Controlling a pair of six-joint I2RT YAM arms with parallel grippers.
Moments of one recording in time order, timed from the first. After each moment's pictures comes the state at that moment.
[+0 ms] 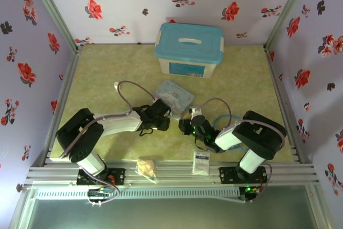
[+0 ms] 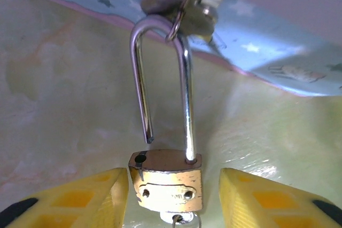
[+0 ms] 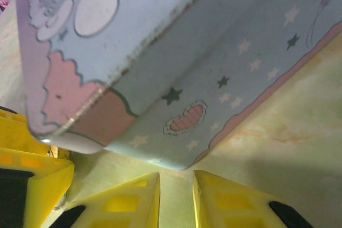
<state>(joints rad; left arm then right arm) -0.91 1.62 0.83 -0.30 -0.14 -0.55 0.89 1.64 0.31 0.78 0.14 0.70</state>
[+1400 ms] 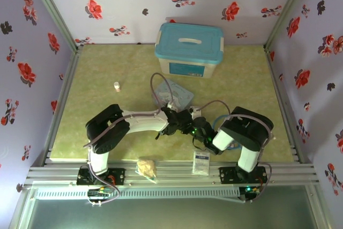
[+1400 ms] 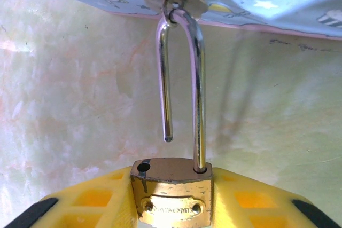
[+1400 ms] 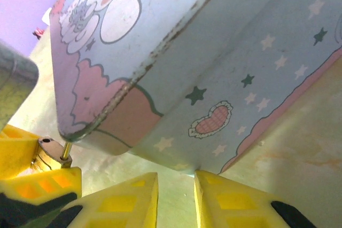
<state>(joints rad) -1.13 1.90 1.19 -0.84 -0.68 -0.59 0.89 1.80 0.28 1.10 0.12 0.76</state>
